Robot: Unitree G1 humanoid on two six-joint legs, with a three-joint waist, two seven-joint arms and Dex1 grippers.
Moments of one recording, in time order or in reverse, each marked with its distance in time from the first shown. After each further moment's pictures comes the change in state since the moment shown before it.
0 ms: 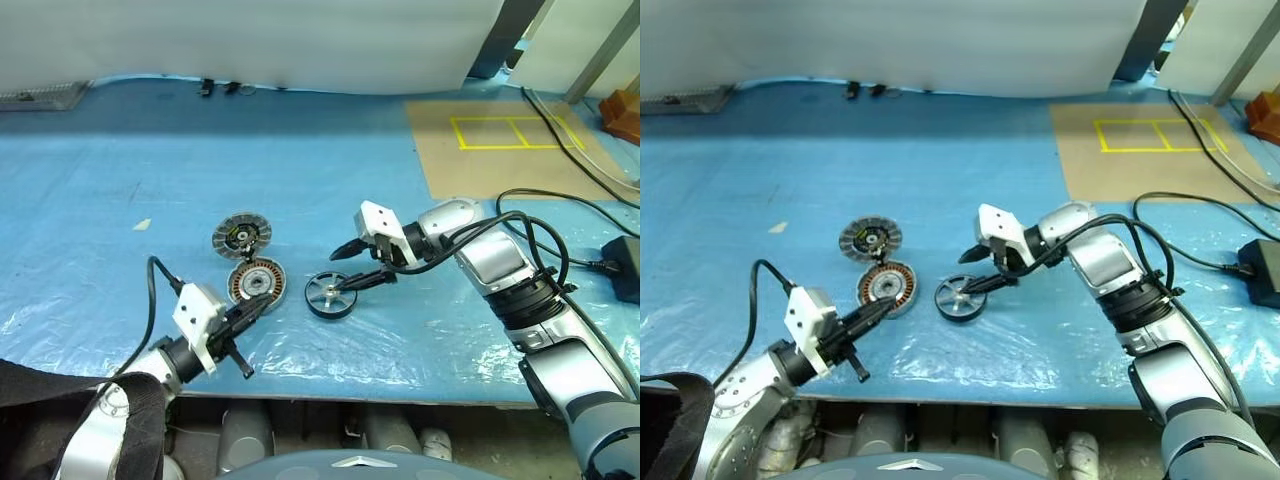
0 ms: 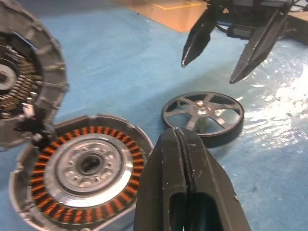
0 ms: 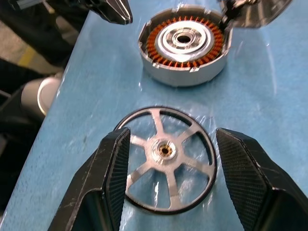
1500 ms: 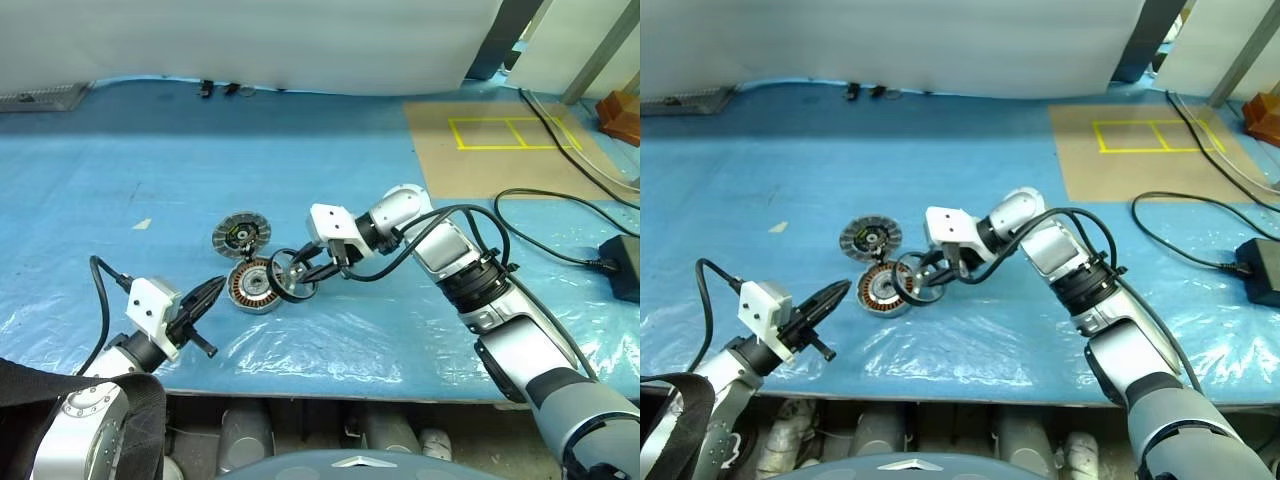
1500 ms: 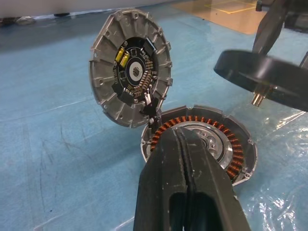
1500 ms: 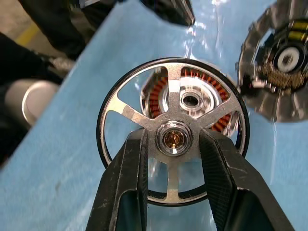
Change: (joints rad) left arm 0.031 0.006 0.211 0.133 -0.025 -0.143 -0.013; right arm -0.144 0.231 0.056 0.084 -0.074 -0.057 -0.003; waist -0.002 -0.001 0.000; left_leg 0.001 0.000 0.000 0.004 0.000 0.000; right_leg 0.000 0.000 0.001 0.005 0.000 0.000
